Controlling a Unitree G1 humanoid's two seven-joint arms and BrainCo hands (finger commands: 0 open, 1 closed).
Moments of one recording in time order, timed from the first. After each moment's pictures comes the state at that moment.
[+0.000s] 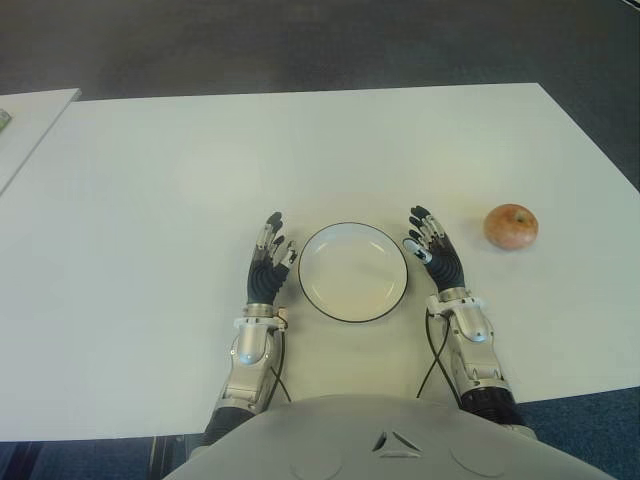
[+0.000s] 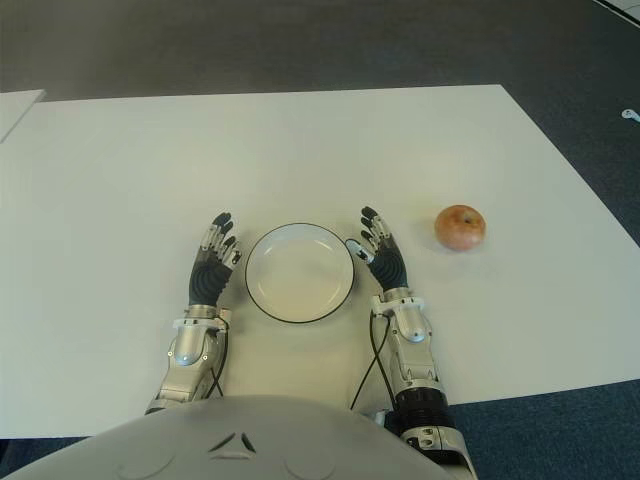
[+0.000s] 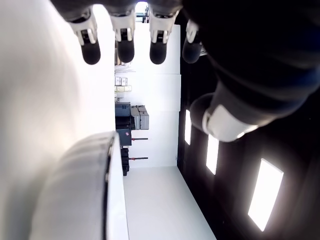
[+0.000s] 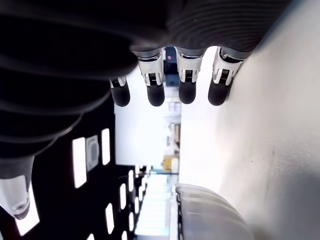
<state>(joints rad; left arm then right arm) 0.26 -0.06 -0.13 0.33 0.06 -0.56 0.11 0.06 -0.14 -0.04 0.26 -0.03 -0.38 0.11</state>
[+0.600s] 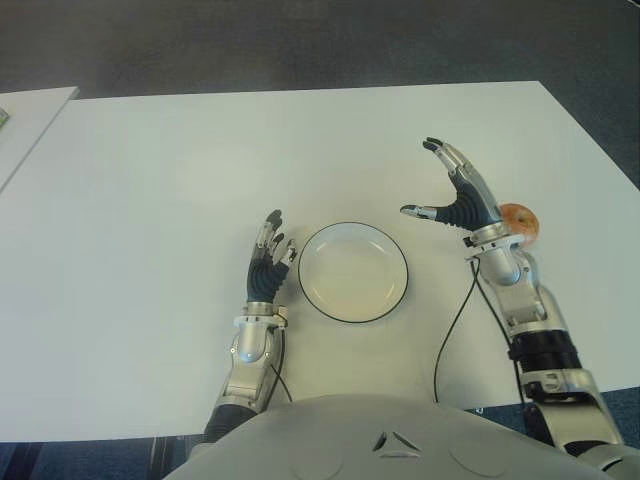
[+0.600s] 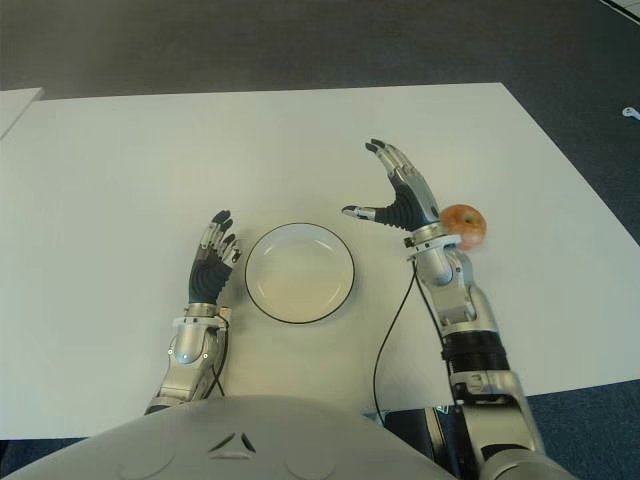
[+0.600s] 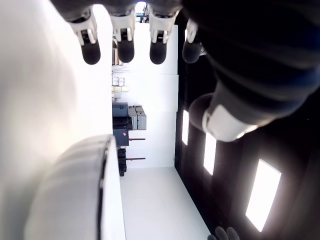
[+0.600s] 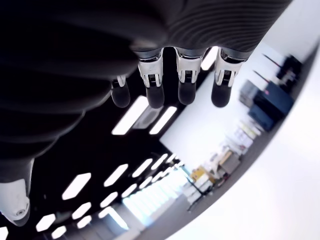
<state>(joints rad) 0.22 -0.06 -0.13 0.36 0.06 -0.60 0.11 -0.21 -0.50 0.07 0.17 -0.73 -0.43 -0.10</state>
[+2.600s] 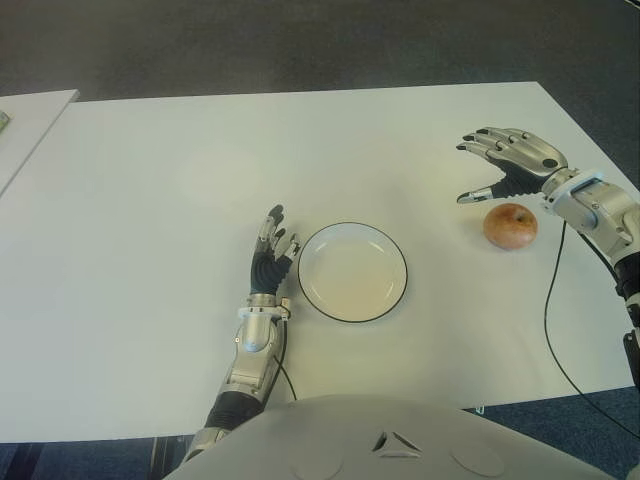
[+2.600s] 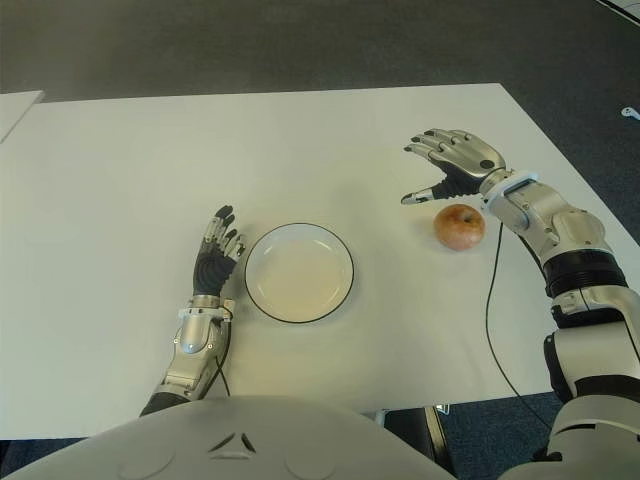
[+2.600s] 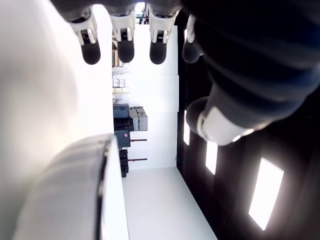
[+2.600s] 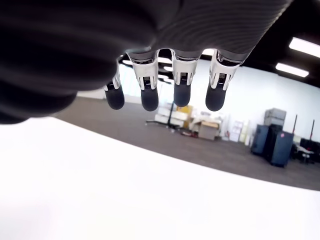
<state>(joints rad) 0.18 -0.05 -0.13 0.41 0.07 -0.61 0.15 -0.57 -0.93 0.33 0.65 -0.90 -0.58 -0.11</state>
